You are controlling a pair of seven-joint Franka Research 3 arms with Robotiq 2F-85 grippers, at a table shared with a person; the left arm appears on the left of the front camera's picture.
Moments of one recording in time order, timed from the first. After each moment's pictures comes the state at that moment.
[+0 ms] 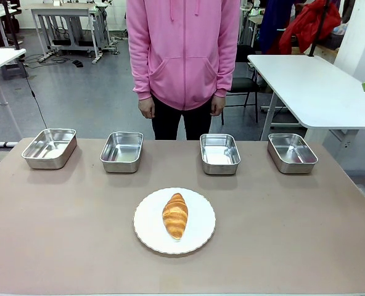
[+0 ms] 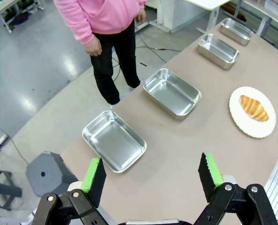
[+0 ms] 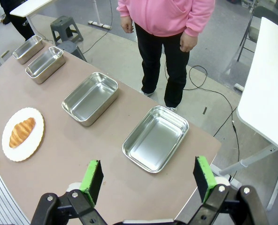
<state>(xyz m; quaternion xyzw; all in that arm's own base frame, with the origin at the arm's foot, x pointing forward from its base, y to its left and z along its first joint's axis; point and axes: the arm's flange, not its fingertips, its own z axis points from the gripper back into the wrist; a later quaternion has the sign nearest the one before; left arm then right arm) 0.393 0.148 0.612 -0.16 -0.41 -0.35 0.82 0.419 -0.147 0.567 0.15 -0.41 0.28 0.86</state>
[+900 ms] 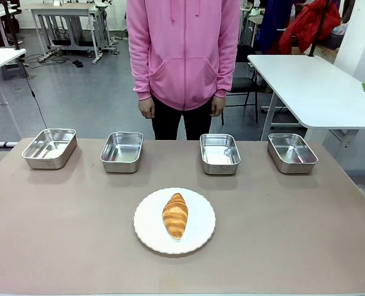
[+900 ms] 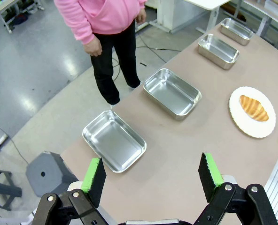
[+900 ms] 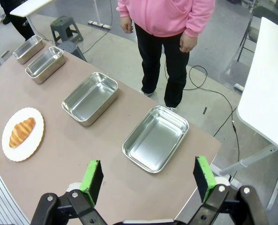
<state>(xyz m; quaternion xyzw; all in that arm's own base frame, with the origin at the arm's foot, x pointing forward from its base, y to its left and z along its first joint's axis) 0.393 0.148 0.612 -0.16 -0.41 -0.35 0.82 0.419 -0.147 0.567 0.15 -0.41 0.28 0.86</state>
